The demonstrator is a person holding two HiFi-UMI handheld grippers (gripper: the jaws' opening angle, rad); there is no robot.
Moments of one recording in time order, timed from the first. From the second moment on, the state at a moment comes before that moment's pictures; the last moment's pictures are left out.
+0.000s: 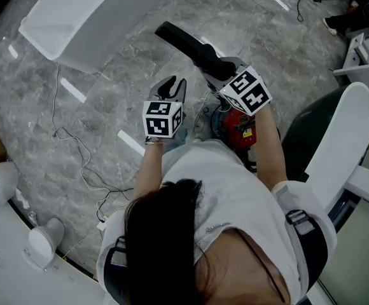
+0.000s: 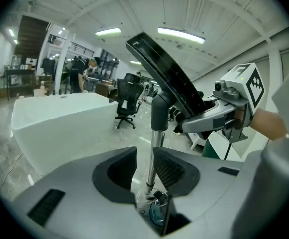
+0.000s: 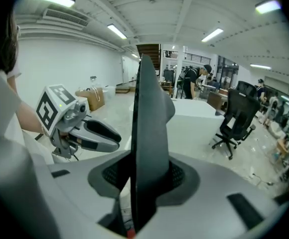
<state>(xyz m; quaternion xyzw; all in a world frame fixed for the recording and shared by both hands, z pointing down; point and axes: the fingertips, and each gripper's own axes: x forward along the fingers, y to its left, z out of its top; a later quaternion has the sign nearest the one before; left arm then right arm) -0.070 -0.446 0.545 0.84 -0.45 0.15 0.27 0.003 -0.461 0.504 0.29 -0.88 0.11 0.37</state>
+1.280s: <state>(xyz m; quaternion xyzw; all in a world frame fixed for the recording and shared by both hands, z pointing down) 0.023 -0.496 0.580 0.90 -0.32 0.10 0.26 0.009 -0.466 0.500 0.30 -0.87 0.16 0.36</state>
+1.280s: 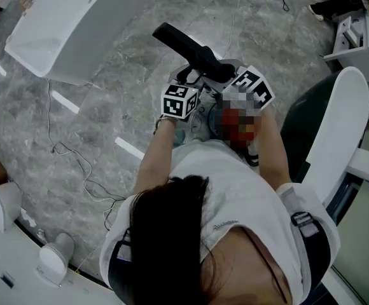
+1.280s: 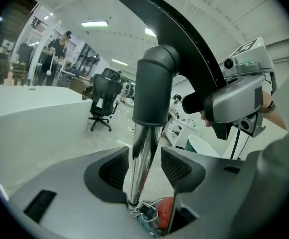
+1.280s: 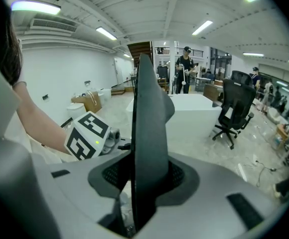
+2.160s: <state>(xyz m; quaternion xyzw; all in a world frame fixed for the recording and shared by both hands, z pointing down) 0.024 -0.500 0.577 0.89 -0.33 0.05 0.31 0.004 -0.459 0.497 0.34 -0.86 0.16 0.34</state>
